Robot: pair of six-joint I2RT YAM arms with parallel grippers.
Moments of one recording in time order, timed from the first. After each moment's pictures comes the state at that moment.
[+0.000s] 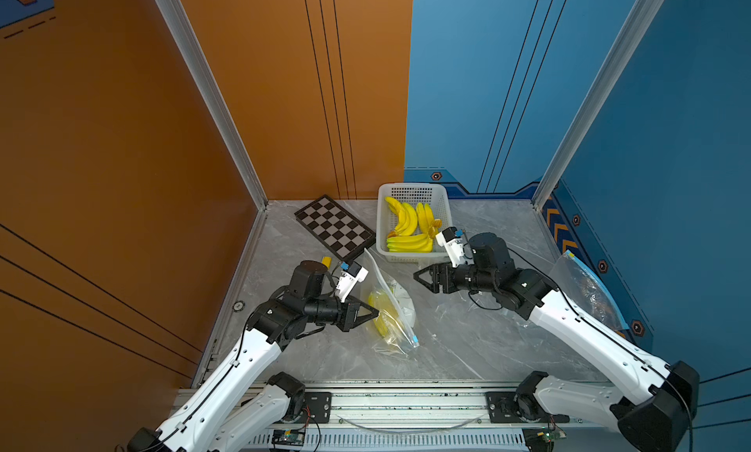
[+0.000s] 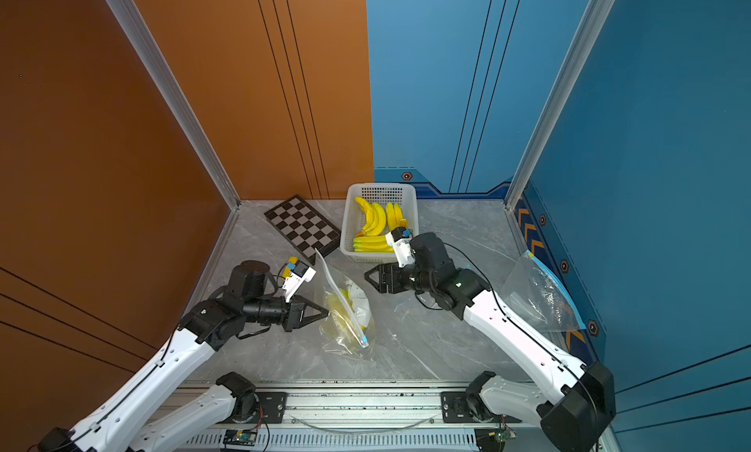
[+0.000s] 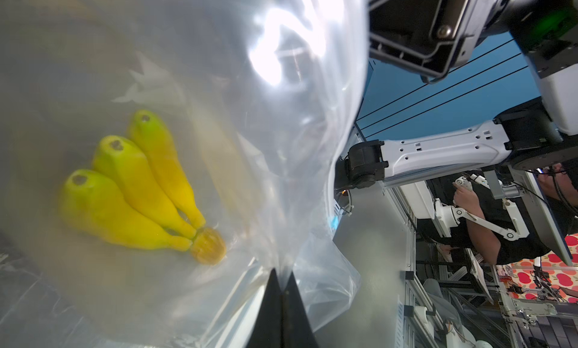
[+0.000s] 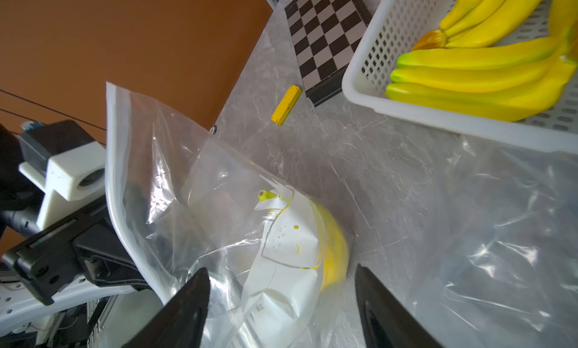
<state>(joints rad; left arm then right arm) -0.46 0.86 0.80 -0.66 0.78 -0.31 0.61 1.17 1.06 -0.49 -0.42 0.49</state>
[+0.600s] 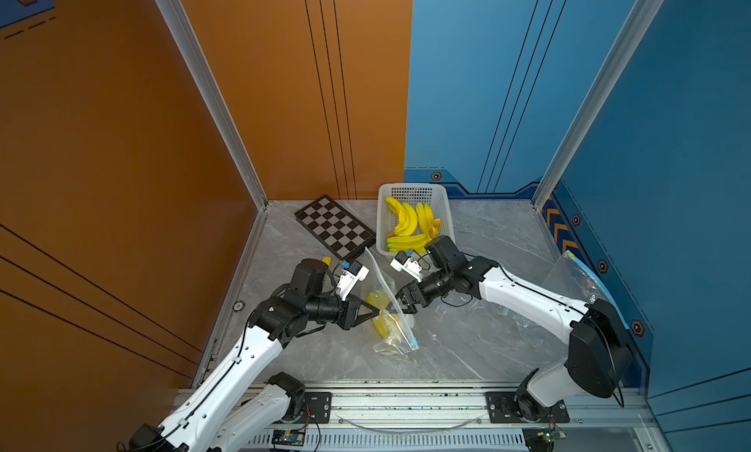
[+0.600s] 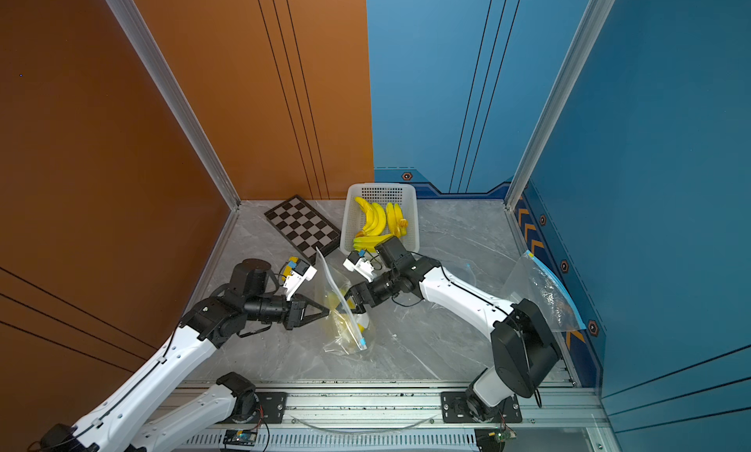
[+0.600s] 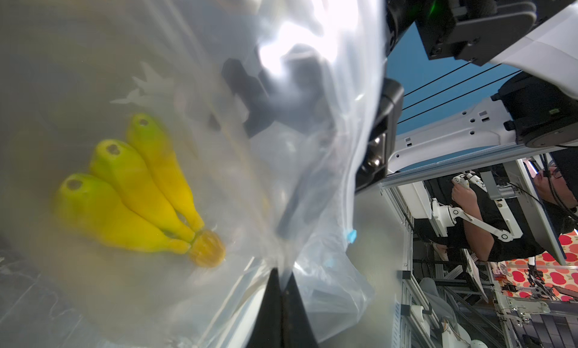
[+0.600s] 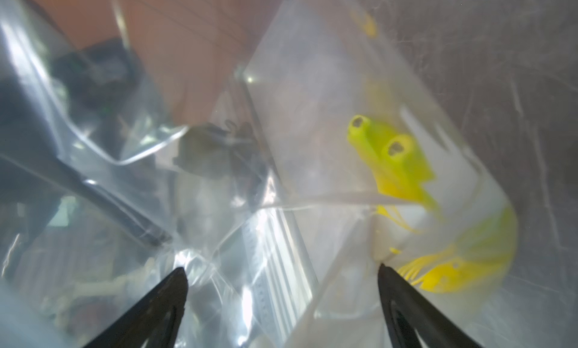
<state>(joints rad) -0.46 0.88 0.82 -0.65 0.79 -0.31 0.73 1.55 1.16 -0.50 -0.90 0.21</state>
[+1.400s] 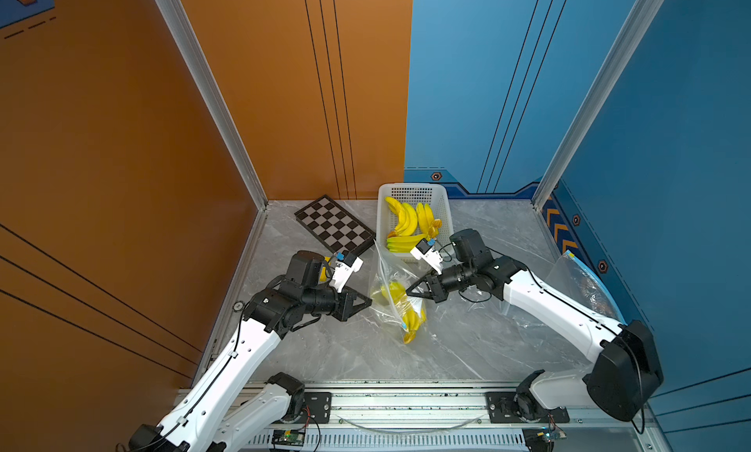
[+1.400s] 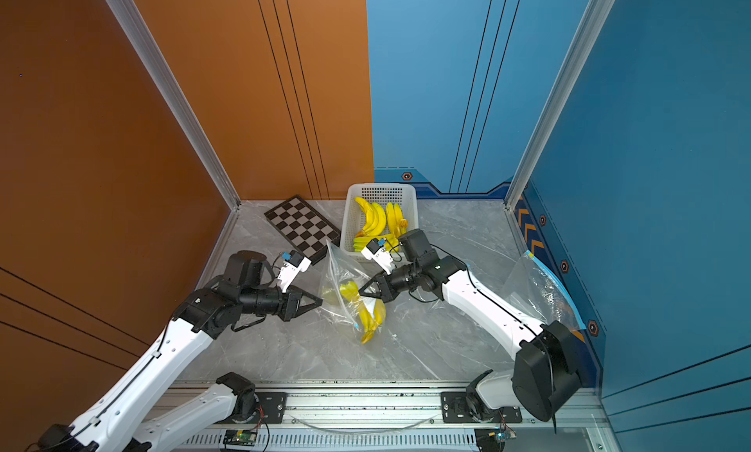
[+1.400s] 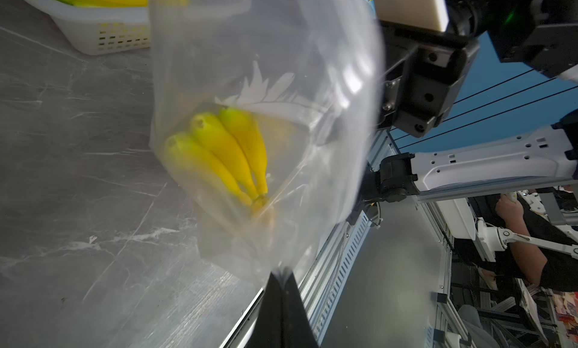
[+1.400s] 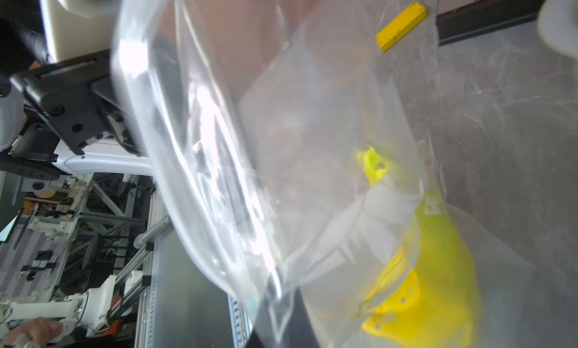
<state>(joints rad) -0.41 0.94 0.94 -0.80 0.65 -0.22 0.56 1.35 1.06 -0.50 -0.86 0.13</state>
